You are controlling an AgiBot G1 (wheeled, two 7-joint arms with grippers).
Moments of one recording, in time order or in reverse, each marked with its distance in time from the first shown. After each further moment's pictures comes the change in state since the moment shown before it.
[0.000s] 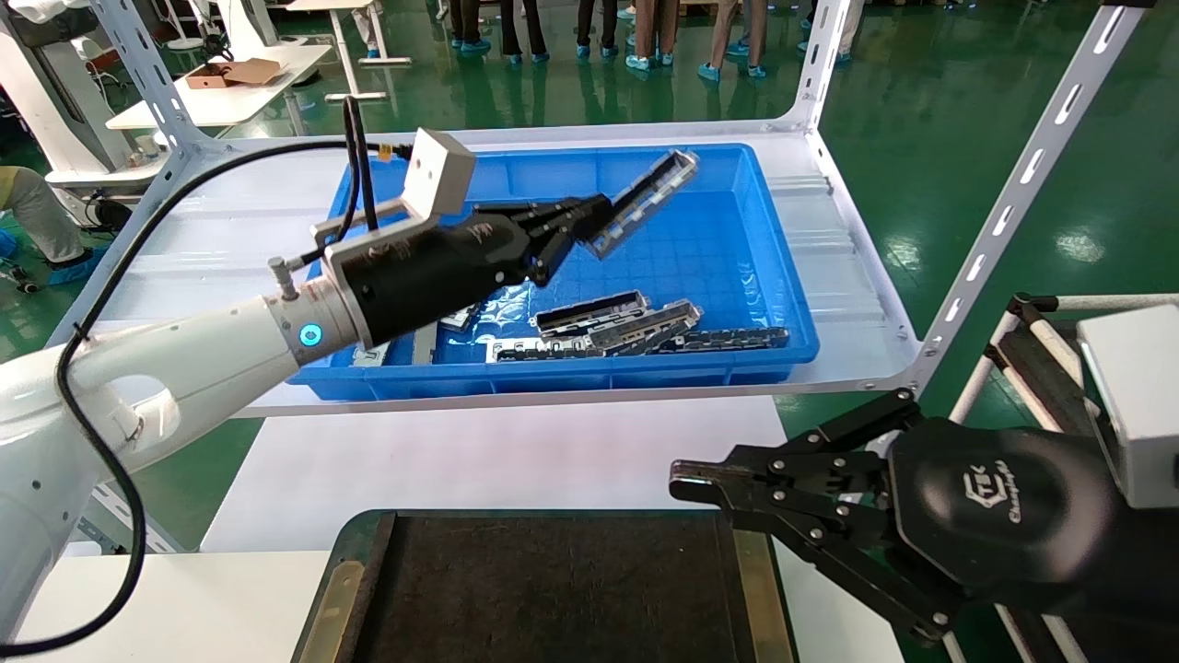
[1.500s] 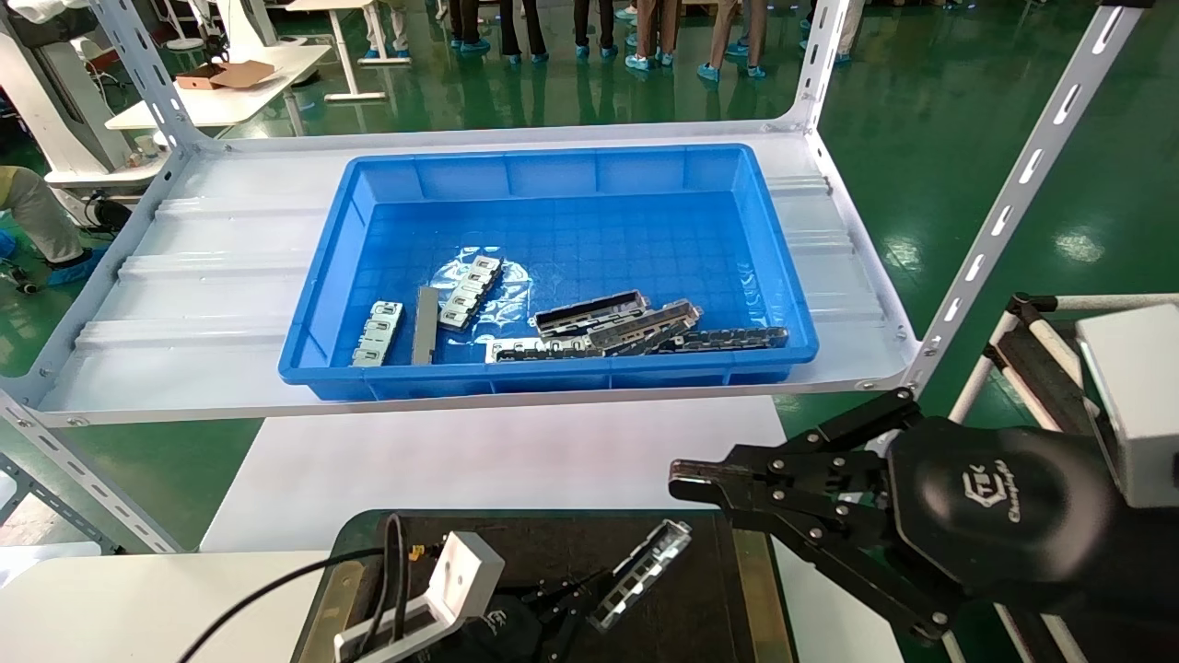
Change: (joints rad) left arm 0.908 -0.258 0.105 -1.084 0.179 -0.575 -0.558; right arm 0.000 0.000 0.000 0.000 0.000 0.000 0.000
